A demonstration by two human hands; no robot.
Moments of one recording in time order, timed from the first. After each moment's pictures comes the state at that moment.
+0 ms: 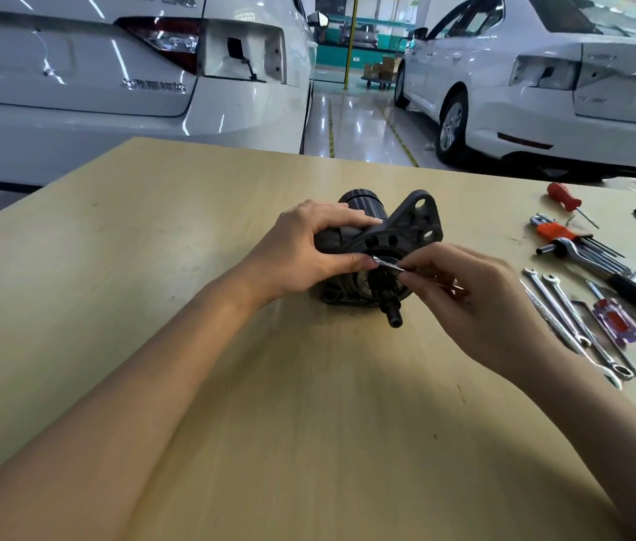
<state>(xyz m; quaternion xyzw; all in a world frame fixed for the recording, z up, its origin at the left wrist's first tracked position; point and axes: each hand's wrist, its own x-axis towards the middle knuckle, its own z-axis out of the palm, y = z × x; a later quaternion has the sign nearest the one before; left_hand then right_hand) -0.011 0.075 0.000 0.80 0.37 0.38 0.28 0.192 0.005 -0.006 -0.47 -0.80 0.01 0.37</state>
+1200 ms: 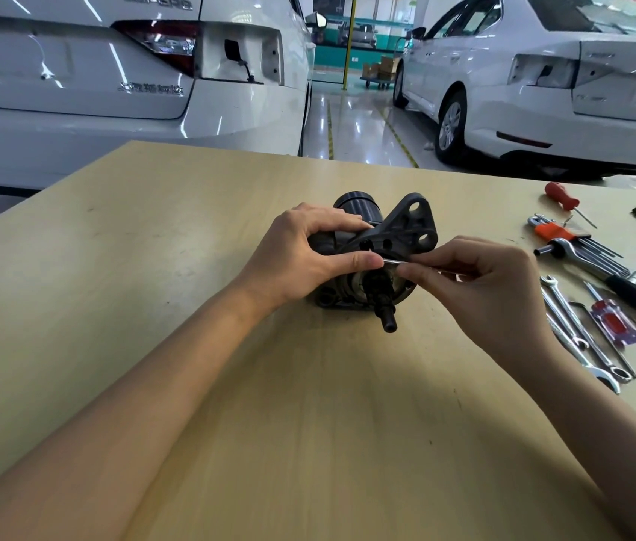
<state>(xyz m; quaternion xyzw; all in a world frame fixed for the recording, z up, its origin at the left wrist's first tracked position) -0.002 0.072 -0.003 0.76 0.37 0.44 0.30 0.191 0.012 -0.003 -0.51 -0.70 0.07 0.50</state>
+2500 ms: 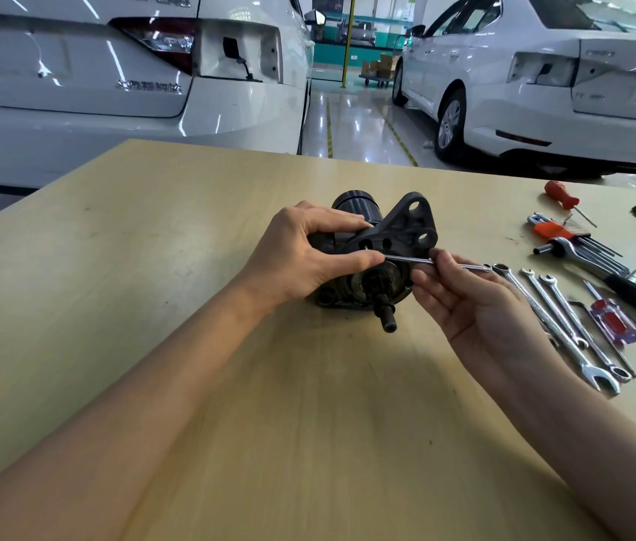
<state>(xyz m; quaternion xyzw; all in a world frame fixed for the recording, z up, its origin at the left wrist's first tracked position) -0.001 0.075 -0.005 0.74 0.38 0.46 0.30 0.184 0.007 -0.013 -0.39 -0.28 0.57 0.67</state>
